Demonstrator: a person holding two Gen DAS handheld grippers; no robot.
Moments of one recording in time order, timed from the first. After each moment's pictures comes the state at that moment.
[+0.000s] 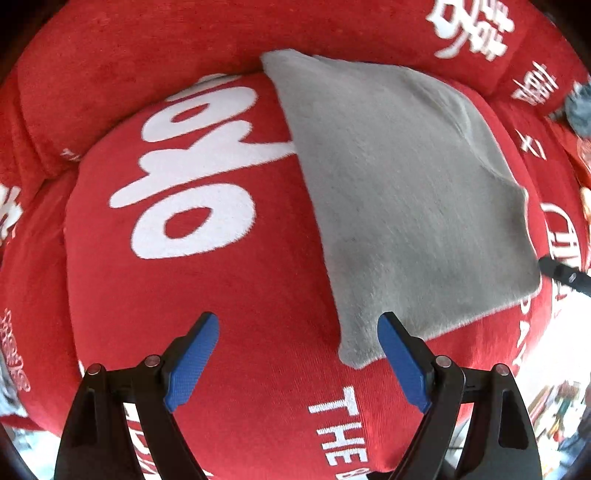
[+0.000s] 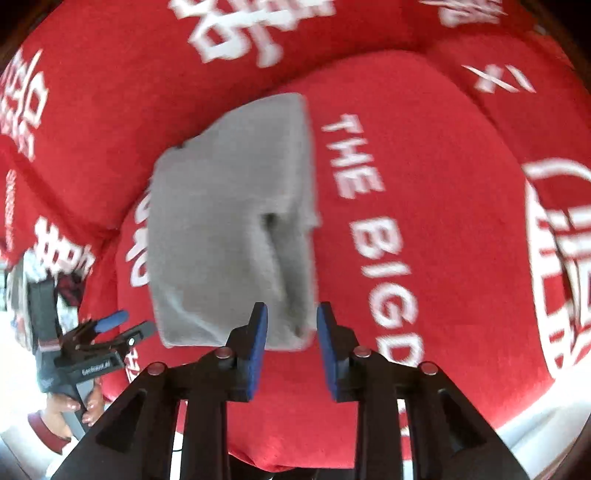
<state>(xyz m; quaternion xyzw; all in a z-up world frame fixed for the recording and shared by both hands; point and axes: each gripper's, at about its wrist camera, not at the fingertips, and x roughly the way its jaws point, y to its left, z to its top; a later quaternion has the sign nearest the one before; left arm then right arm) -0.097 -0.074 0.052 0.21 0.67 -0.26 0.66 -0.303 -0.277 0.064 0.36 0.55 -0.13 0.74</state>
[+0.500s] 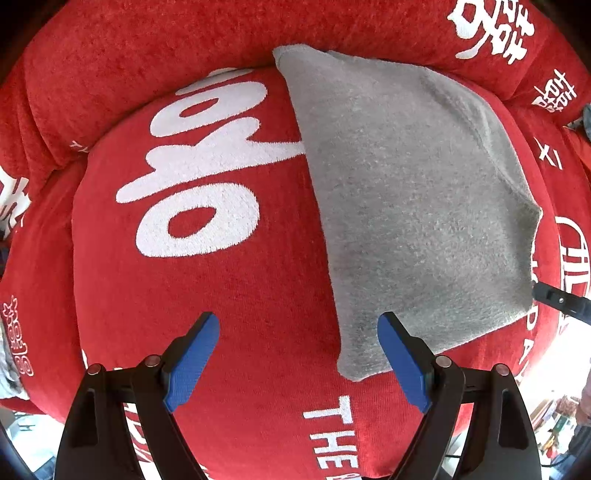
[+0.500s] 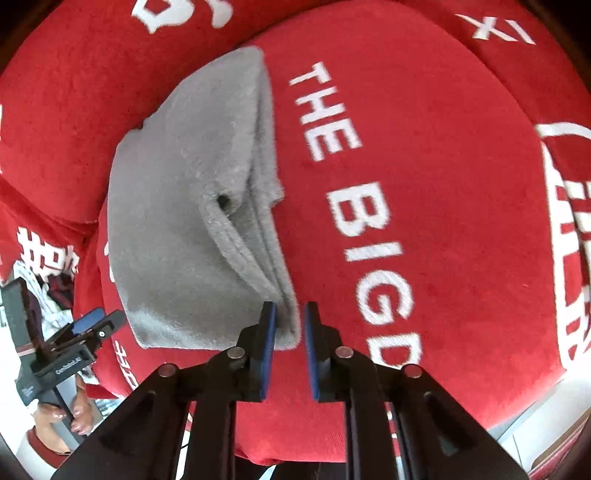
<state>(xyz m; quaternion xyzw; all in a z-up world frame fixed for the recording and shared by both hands) -0.096 -0.088 0.046 0.21 0.68 -0.23 0.66 -0.328 -0.305 0.036 0.40 0.58 -0.19 0.69</state>
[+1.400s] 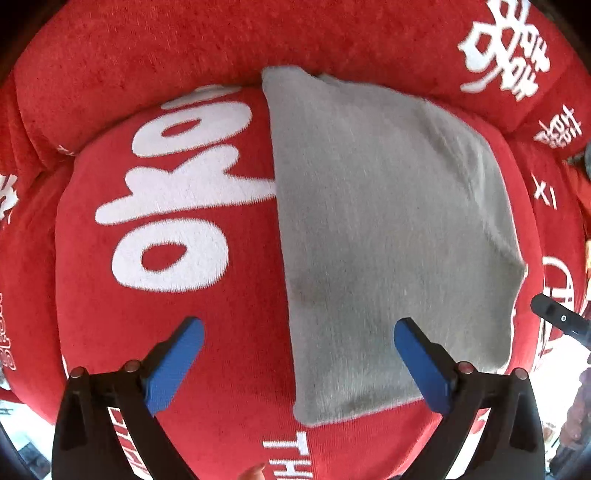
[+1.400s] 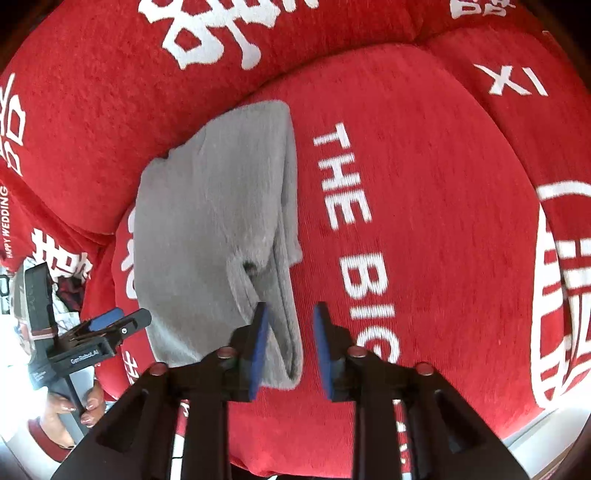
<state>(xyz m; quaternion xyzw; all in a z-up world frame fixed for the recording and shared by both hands) -0.069 -0.117 0.046 0.16 0.69 -0.22 0.67 -0.307 -0.332 0.066 0.38 0.54 -0.15 0.73</state>
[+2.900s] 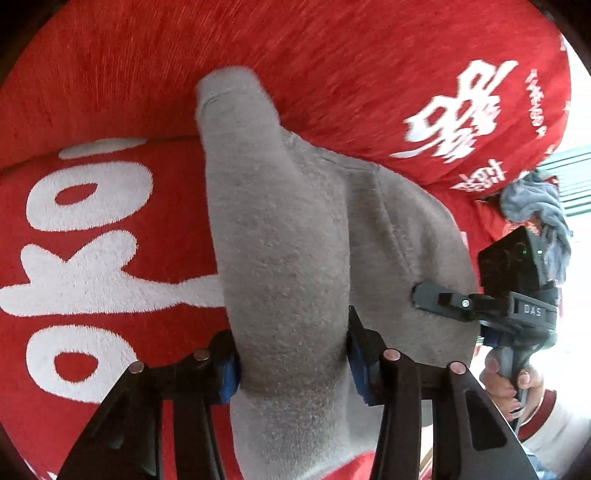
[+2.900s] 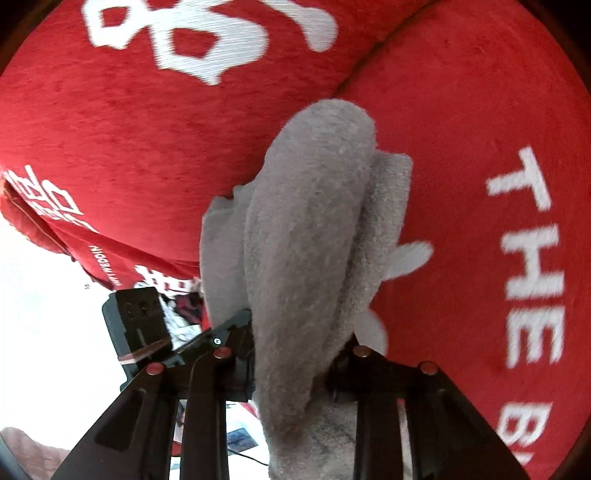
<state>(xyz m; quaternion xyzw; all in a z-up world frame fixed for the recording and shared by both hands) -0.005 -0.148 0.042 -0.01 0.68 -0.38 0.63 -0.225 -0.346 0.021 0.57 0.45 0.04 0.69</state>
